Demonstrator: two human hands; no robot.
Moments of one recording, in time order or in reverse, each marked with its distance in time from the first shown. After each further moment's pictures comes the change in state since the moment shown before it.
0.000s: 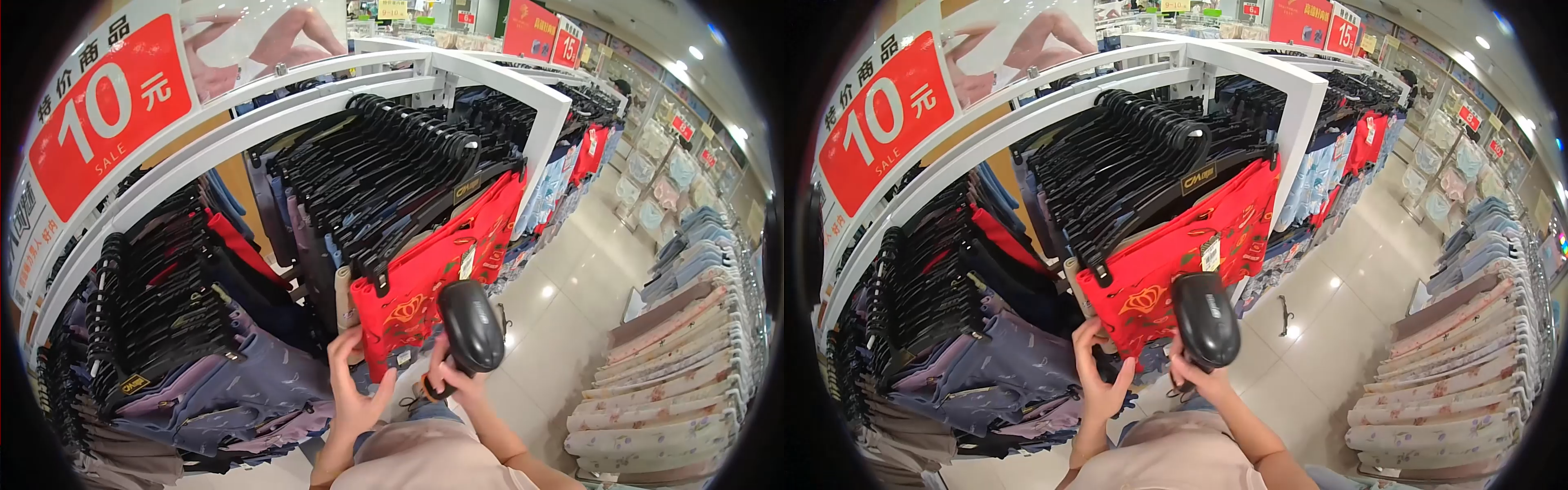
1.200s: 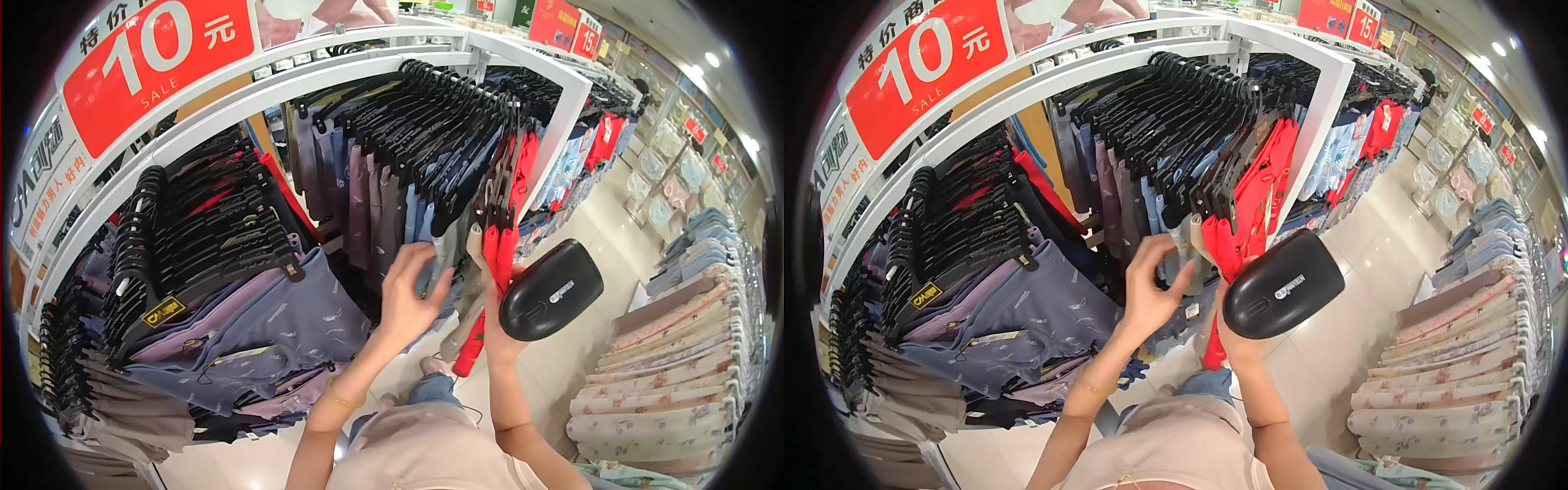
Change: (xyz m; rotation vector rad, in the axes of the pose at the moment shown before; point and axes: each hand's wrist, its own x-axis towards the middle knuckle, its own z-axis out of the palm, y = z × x) left_hand 0.034 -0.011 0.015 -0.059 -0.078 0.083; right_hand 0.007 -0.002 0.045 -1.226 0.562 -0.725
